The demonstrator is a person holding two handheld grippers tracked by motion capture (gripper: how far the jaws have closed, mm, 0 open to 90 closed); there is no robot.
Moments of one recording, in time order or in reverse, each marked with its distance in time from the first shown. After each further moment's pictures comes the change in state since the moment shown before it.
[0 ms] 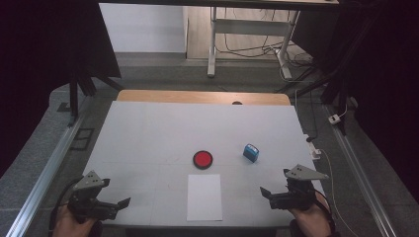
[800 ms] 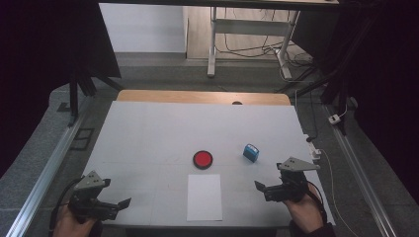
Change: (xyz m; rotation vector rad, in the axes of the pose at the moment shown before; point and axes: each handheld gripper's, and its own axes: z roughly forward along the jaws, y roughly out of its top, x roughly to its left) left arm 0.000 0.000 0.001 0.005 -0.009 0.008; right arm -0.006 0.012 0.022 0.004 0.049 -0.001
